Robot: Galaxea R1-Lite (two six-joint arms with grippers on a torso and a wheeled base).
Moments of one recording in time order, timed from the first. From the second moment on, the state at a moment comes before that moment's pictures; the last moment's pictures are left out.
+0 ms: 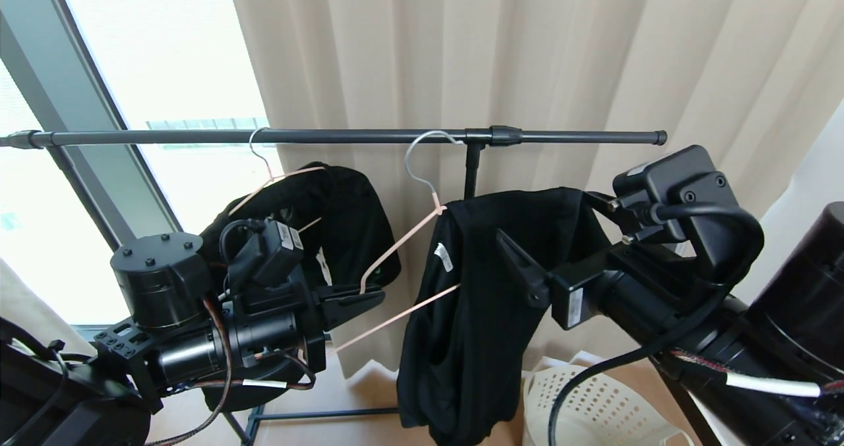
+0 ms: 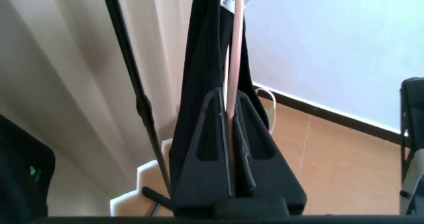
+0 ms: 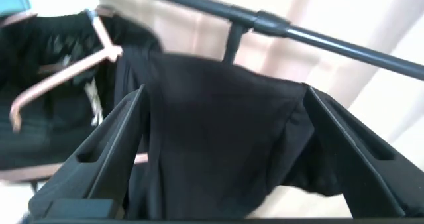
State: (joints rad) left arm -0.39 1.79 -0.44 -1.21 -0.67 0.18; right arm 0.90 1.54 -0.61 -0.93 -0.55 -0.22
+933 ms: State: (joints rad) left arm -0.36 1.79 -0.32 -1.21 -0.88 0.38; right arm 0.51 1.35 -1.07 0.31 0.52 -0.46
